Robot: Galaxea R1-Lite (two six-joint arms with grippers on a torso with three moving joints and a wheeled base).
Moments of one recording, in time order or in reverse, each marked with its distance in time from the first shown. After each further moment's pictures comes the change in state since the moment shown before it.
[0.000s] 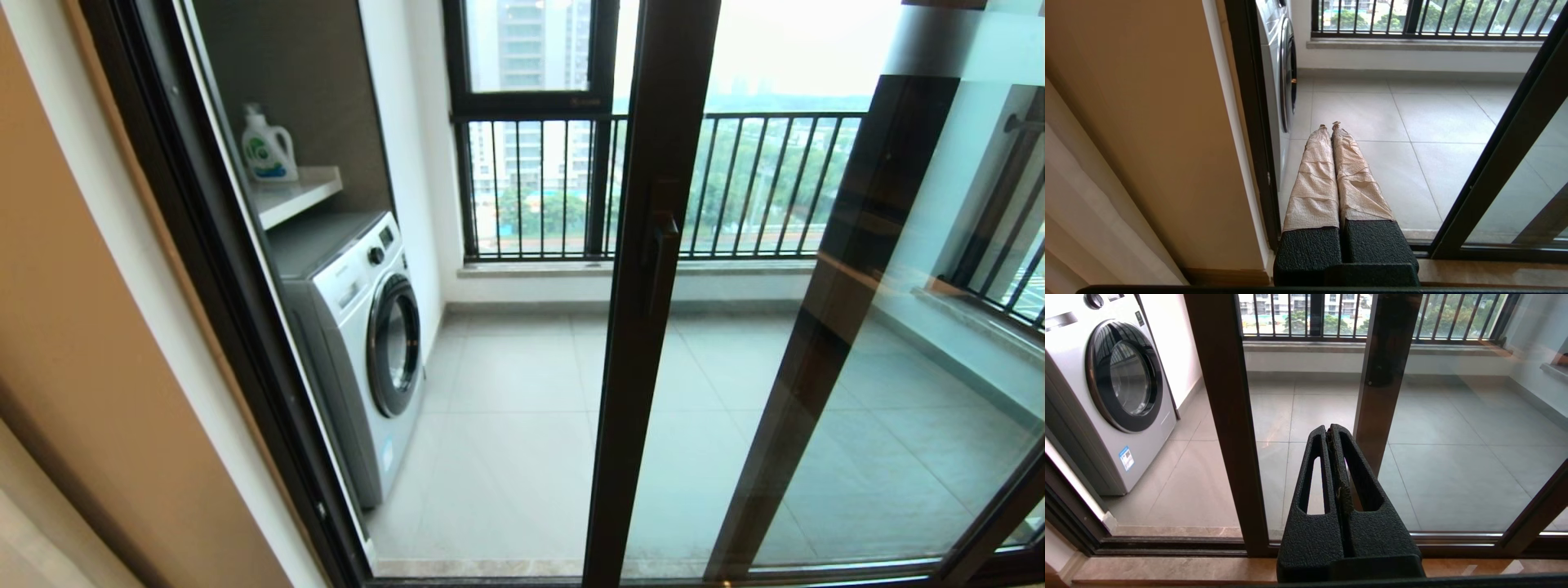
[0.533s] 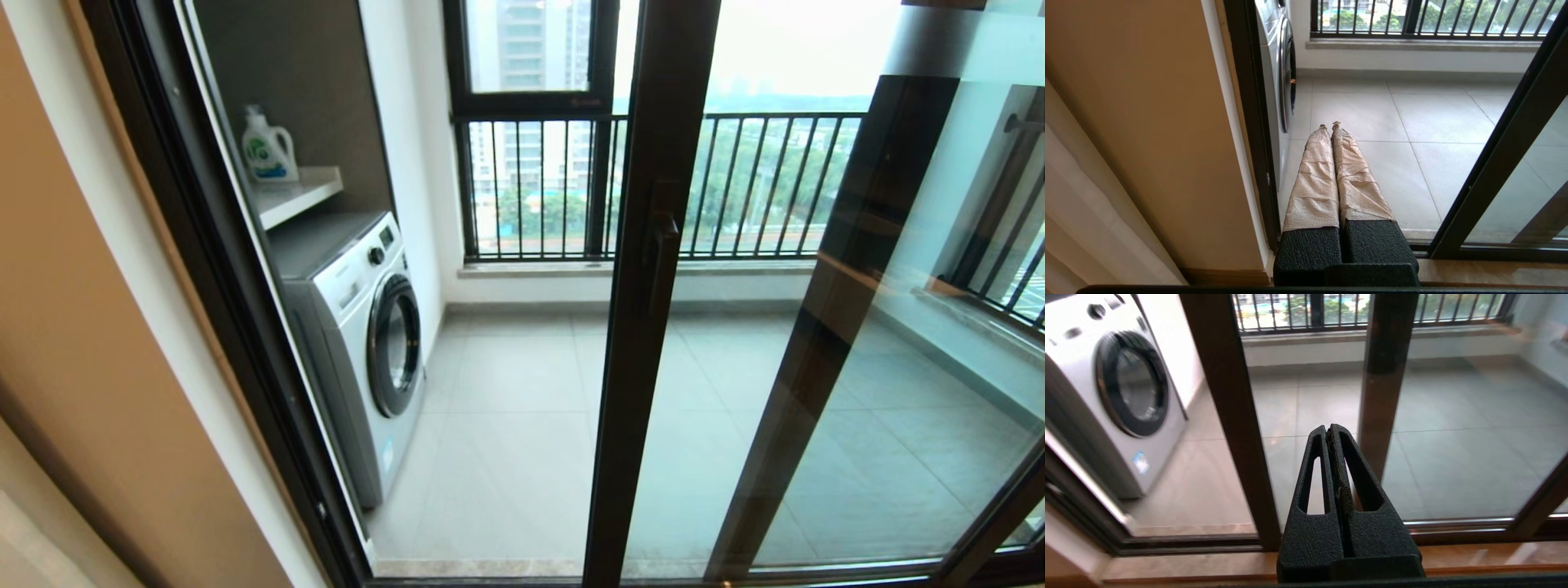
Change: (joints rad) left arm 0.000 0.000 0.000 0.000 0.000 0.000; right arm 0.015 0.194 -0.163 0.013 -0.012 0.088
